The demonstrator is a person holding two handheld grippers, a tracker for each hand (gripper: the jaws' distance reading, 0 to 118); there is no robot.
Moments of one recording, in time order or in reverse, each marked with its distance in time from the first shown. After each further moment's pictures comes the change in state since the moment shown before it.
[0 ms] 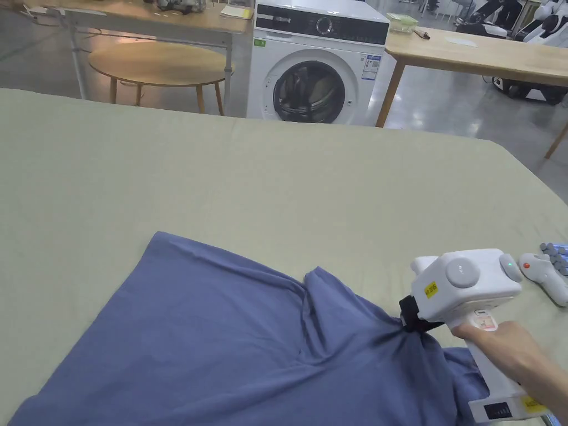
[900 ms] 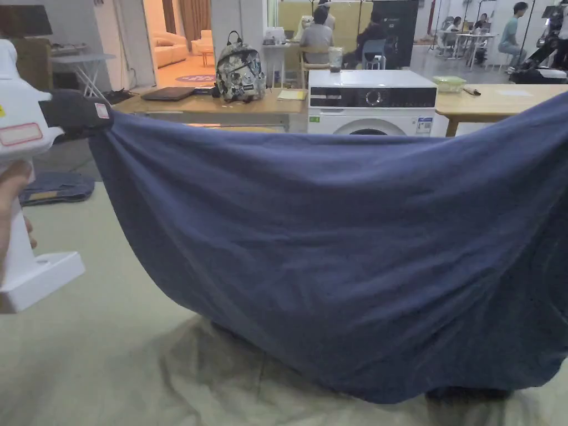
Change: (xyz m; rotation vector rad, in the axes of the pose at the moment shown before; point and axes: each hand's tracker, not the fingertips) left arm 0.159 0.382 0.129 0.652 -0.314 -0.312; right arm 0.015 0.088 0.358 0.999 -0.080 -0.163
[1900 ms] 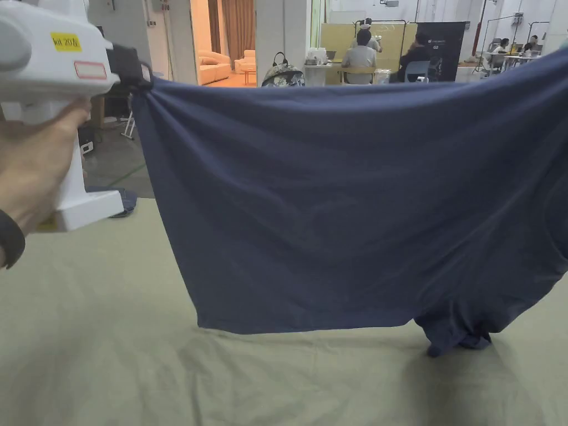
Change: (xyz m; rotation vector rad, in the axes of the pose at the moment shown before) left arm -0.026 0.047 -0.064 -0.014 0.118 -0.063; right arm -0.056 0.074 -0.110 0.046 -0.072 0.009
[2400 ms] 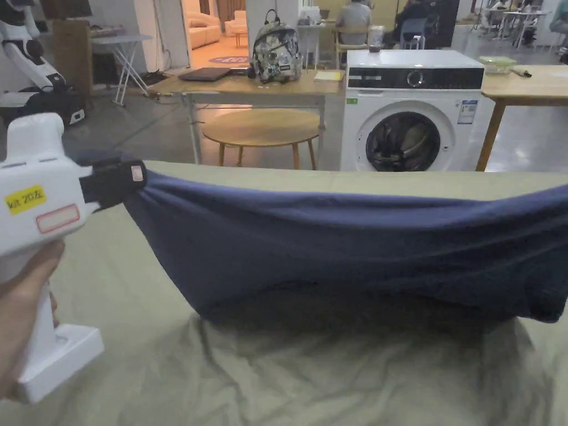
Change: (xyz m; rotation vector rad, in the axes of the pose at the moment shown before) left arm -0.012 -0.168 0.147 -0.083 -0.070 0.001; right arm 0.074 -0.217 0.168 -0.125 0.071 -0.042
